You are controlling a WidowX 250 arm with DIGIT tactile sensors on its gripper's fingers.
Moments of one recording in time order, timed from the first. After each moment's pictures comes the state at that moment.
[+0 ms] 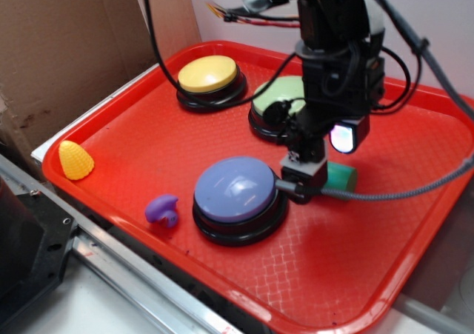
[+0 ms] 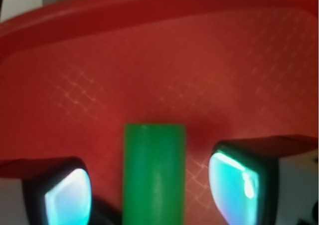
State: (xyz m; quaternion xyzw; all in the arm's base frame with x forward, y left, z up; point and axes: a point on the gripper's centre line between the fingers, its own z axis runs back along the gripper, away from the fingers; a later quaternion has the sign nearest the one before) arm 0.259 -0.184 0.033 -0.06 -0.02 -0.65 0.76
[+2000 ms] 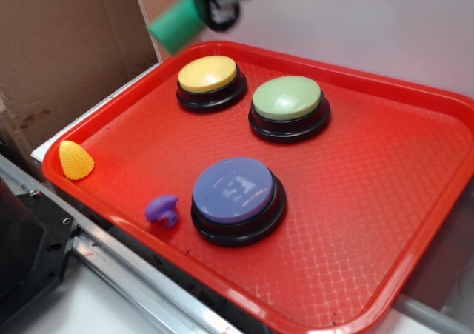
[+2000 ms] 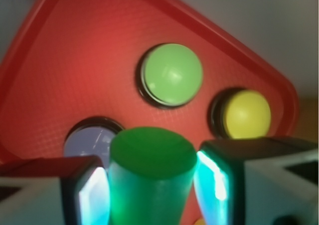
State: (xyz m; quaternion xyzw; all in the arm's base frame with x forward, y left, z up) arm 0.233 -0.075 0.182 0.04 -0.02 -0.16 0.99
